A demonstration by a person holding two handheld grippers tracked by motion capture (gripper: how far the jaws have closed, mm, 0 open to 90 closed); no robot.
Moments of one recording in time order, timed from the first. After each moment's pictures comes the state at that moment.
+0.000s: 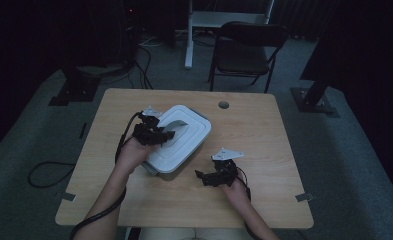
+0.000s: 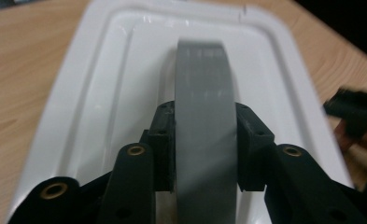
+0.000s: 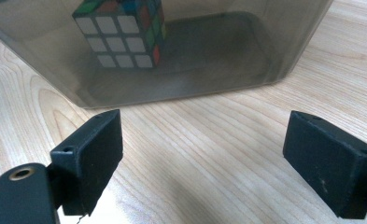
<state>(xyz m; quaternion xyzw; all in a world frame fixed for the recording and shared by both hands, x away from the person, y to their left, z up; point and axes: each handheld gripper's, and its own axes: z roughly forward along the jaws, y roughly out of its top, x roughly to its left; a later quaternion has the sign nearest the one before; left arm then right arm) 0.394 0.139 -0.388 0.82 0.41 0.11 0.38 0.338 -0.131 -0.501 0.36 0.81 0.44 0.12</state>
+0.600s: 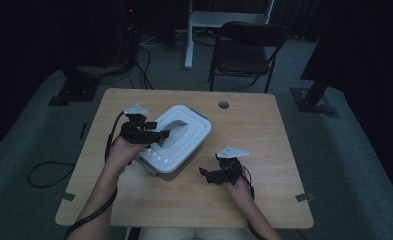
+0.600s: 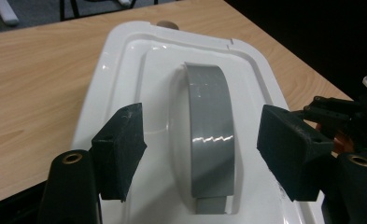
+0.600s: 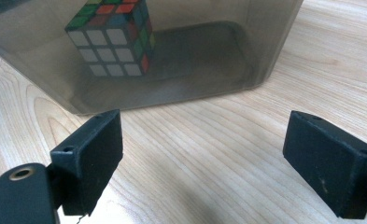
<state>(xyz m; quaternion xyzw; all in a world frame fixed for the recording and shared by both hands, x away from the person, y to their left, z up) 0.387 0.174 -0.372 0.79 0.40 0.10 0.45 0.340 -0.143 -0.494 0.37 0.80 0.45 0.13</state>
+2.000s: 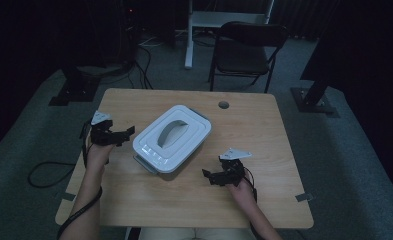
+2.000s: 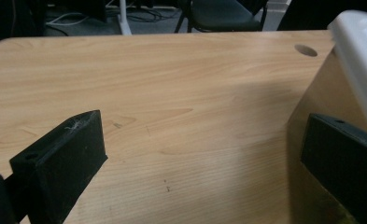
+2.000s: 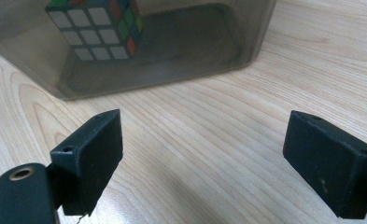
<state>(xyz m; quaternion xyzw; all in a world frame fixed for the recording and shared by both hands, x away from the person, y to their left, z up) 0.418 0.279 -0.455 0.69 0.51 0.24 0.45 0.338 -0.152 -0.502 0.38 0.80 0.44 0.13</state>
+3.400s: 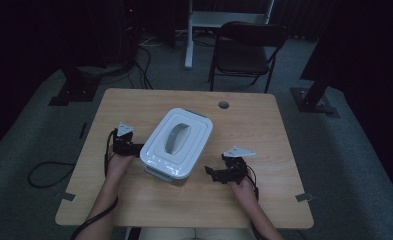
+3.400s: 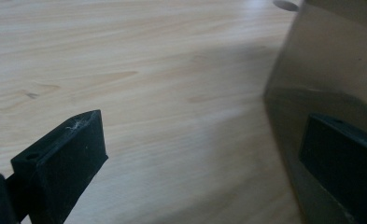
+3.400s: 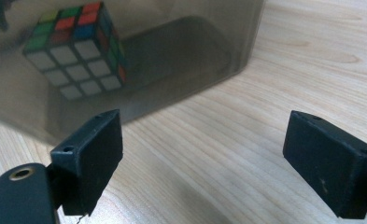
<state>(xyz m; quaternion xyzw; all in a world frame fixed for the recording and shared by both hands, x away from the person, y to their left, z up) 0.408 0.221 -0.492 0.73 0.48 0.22 0.43 0.343 -0.161 -0.500 0.40 0.79 0.45 0.13</state>
